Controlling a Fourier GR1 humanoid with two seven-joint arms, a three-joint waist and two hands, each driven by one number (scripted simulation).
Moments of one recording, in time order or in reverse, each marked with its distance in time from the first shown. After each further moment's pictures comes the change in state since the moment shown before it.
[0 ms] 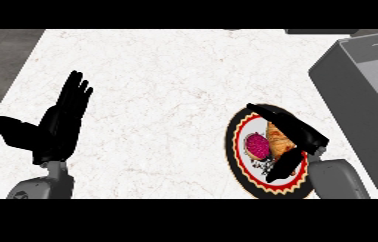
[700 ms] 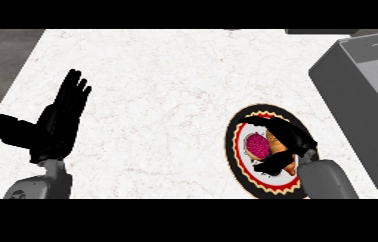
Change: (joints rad) left arm -0.011 -0.004 0.021 -0.003 -0.002 -0.018 0.016; right arm -0.005 0.032 0.015 0.117 0.110 -0.078 -0.122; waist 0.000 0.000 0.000
